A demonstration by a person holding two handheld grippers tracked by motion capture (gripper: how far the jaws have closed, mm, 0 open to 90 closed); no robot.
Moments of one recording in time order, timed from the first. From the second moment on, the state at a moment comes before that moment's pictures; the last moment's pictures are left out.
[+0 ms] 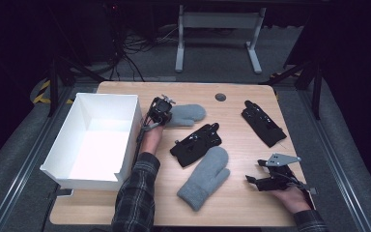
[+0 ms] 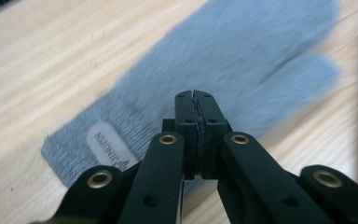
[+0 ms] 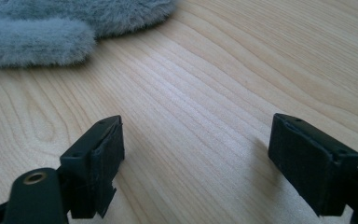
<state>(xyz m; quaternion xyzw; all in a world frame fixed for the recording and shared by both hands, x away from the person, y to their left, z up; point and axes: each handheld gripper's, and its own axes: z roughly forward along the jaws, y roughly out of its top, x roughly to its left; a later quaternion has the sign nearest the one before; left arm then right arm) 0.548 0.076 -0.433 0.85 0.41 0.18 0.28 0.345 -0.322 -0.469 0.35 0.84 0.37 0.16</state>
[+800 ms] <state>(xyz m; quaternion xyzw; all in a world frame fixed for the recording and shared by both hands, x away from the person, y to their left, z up) 0.521 0.040 -0.430 0.87 0.36 0.11 0.32 0.345 -0.321 -0.469 0.35 0.84 0.37 0.17</state>
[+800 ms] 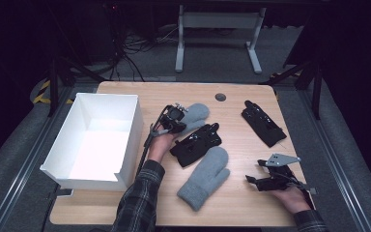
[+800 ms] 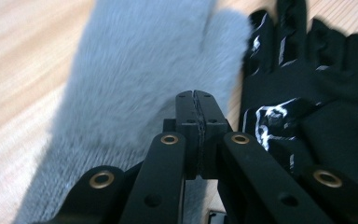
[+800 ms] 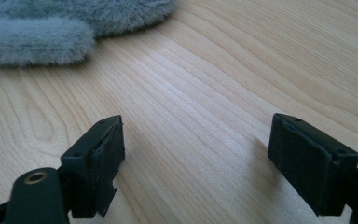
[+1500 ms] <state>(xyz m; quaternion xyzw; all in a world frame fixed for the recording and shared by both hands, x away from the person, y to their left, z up) 0.520 0.043 -0.446 0.87 0.35 0.10 0.32 0.344 -0.321 -0.469 0.35 0.84 0.37 0.17</state>
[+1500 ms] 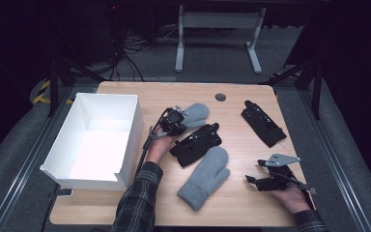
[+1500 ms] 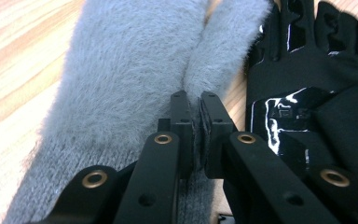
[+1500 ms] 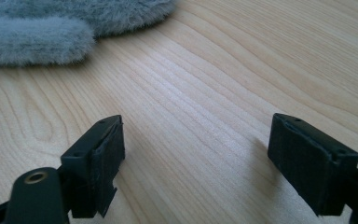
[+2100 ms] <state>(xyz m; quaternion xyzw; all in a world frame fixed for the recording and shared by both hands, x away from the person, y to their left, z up) 0.498 0.070 -0.410 0.83 0.40 0.06 0.39 0.344 -0.321 -0.469 0.35 0.84 0.37 0.17</state>
